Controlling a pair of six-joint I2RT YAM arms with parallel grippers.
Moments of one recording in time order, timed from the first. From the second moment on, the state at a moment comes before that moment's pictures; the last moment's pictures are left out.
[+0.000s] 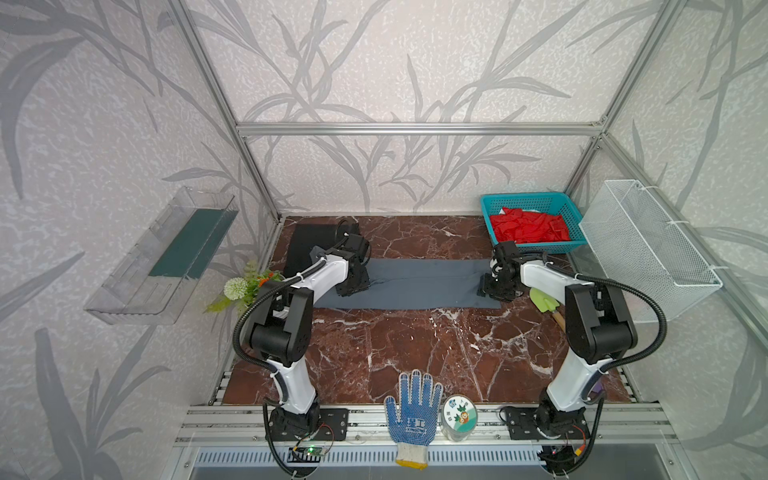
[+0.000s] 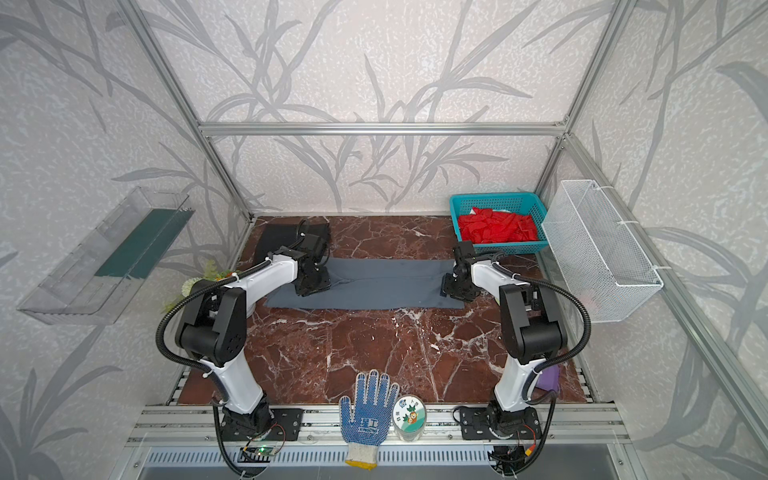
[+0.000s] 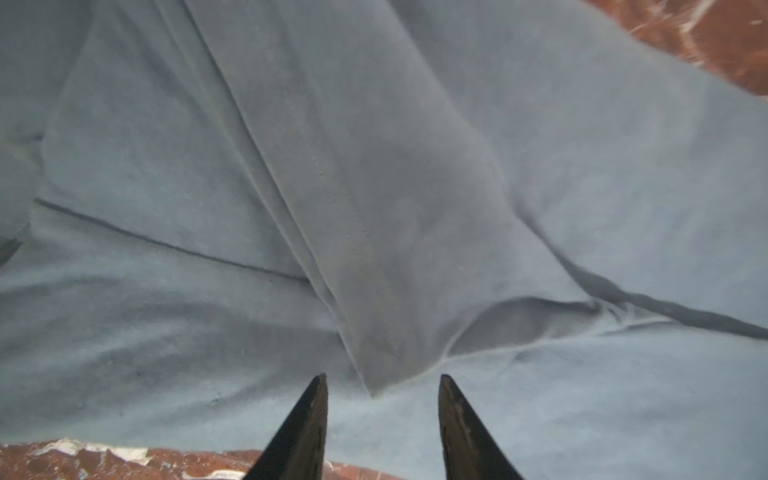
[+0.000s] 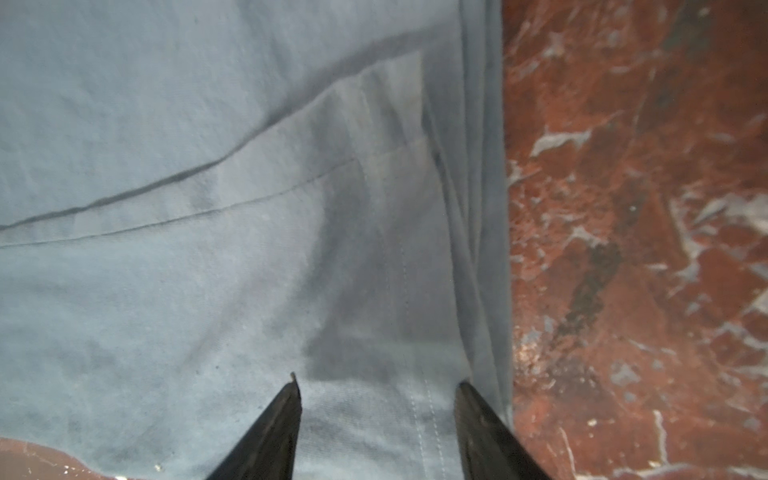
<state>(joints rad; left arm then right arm) -0.27 1.82 1.24 -0.71 -0.13 -0.60 0.17 1.81 1.12 -0.60 -0.15 0.39</state>
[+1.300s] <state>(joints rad) -0.34 2.18 1.89 -1.02 -0.18 -0.41 0.14 1.81 1.12 -0.60 -0.19 0.37</state>
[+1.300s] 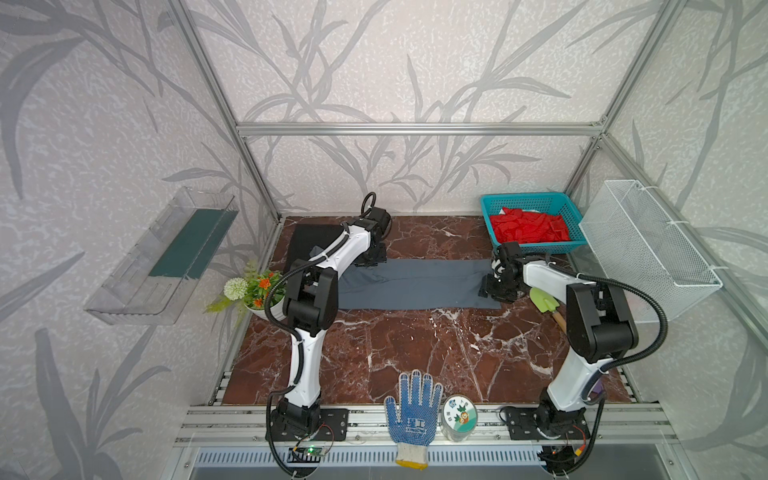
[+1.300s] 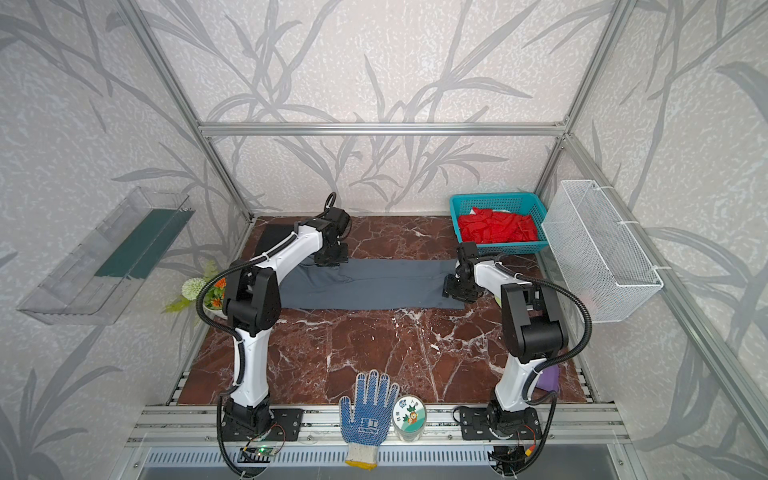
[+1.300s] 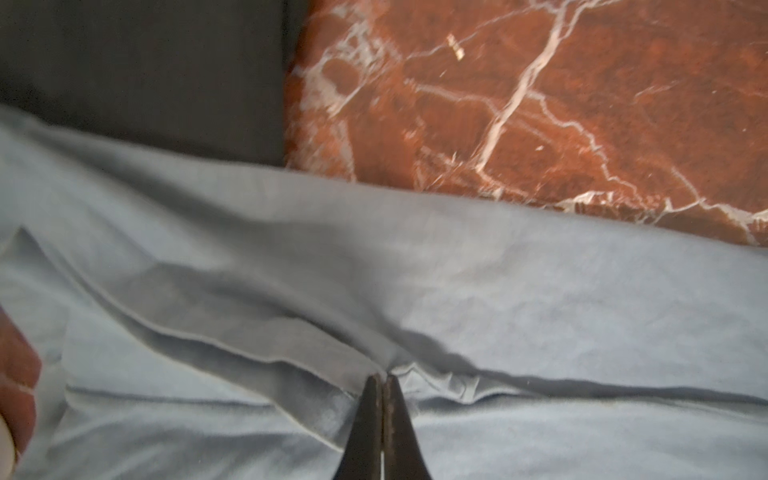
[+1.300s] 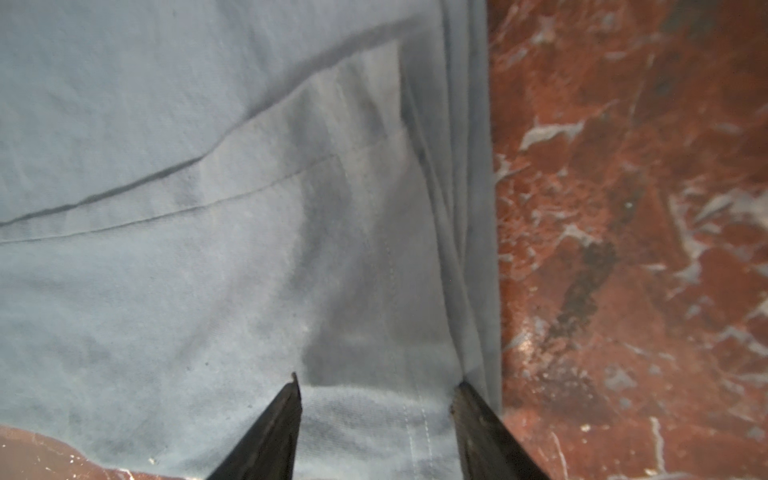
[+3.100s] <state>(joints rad) 0.08 1.83 1.24 -0.83 -0.19 -0.43 0.06 1.69 1.03 -0.63 -0.11 0.34</state>
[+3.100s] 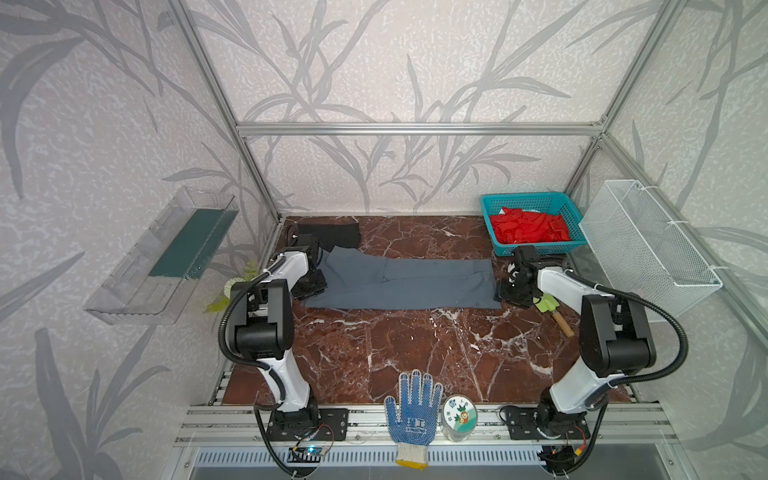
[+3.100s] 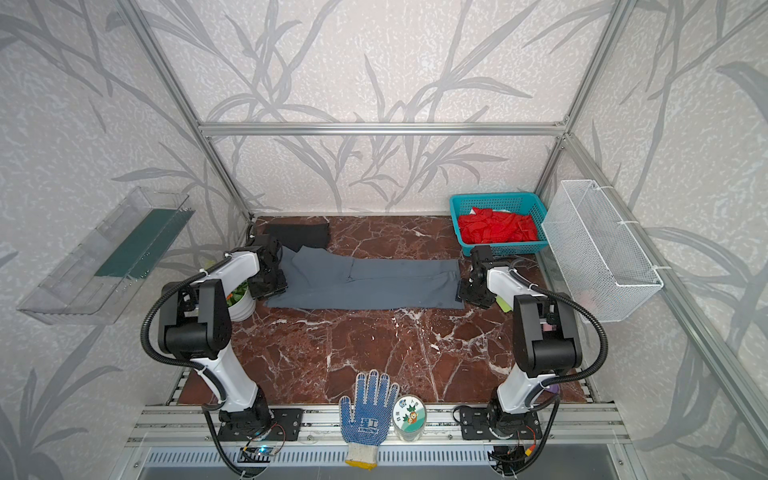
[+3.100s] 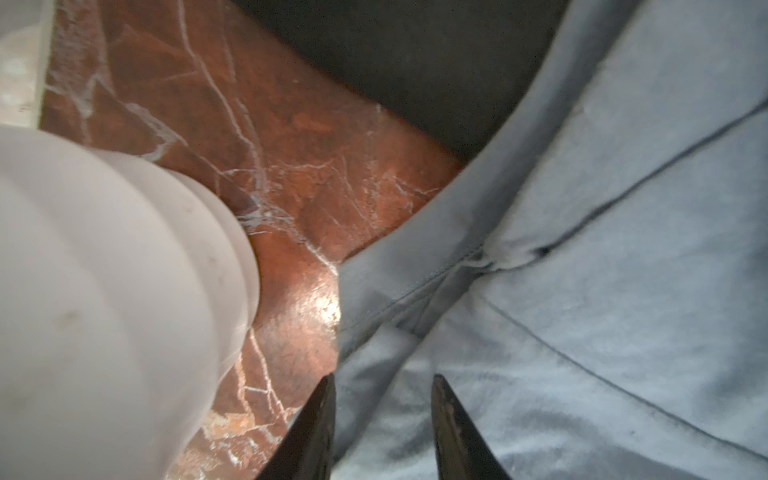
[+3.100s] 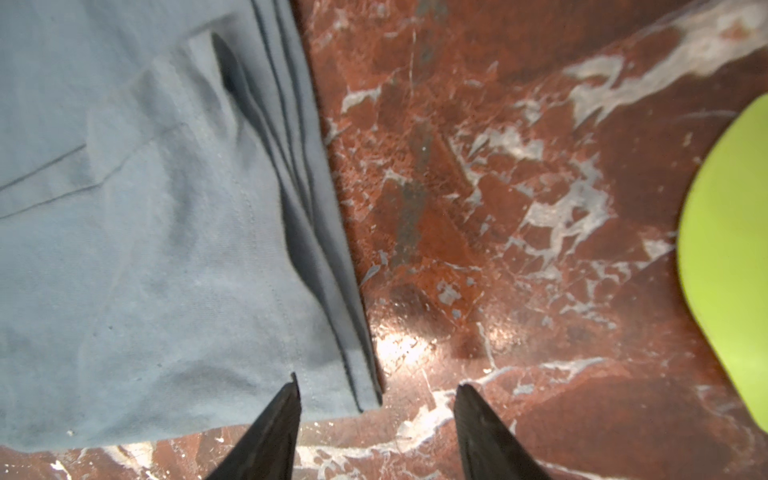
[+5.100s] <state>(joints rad) 0.04 1.55 1.07 -0.82 -0.12 -0.44 0.10 1.69 1.02 -0.53 -0.11 0.33</state>
